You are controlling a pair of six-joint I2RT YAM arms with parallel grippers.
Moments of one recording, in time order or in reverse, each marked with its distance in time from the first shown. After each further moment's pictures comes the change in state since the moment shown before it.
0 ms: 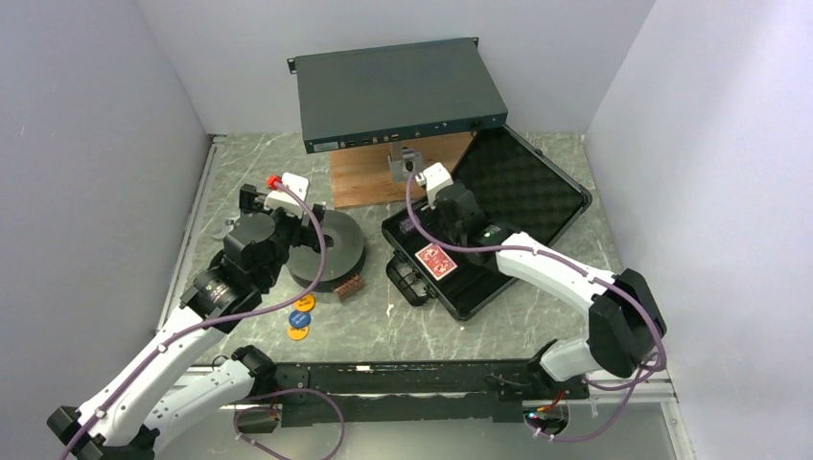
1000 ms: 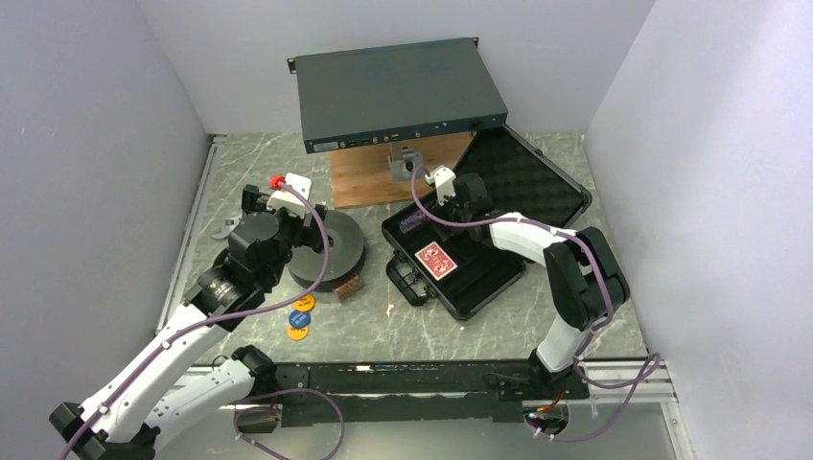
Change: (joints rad) left arm 0.000 0.014 -0.013 0.011 -0.018 0.002; right arm -0.278 0.286 0.011 0.161 -0.413 -0.156
